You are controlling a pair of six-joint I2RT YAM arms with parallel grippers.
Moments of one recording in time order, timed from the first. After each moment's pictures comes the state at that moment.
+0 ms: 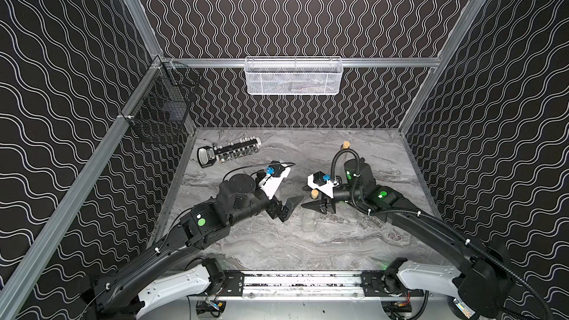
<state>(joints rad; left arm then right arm) -0.93 0.89 1.04 -0.45 -0.02 -0.06 0.66 1.19 0.90 -0.21 -0.71 -0.42</state>
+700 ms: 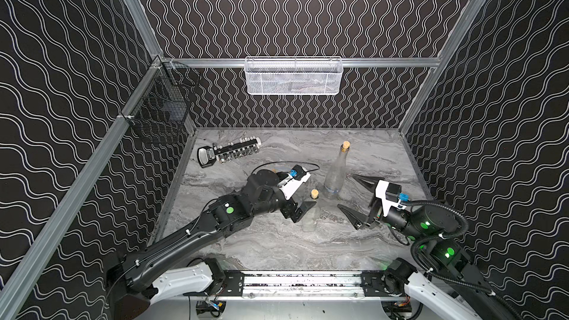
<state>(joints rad) -0.93 1.09 1.00 -0.35 0.10 0.01 0.66 0.45 0.67 -0.10 -0.33 -0.02</state>
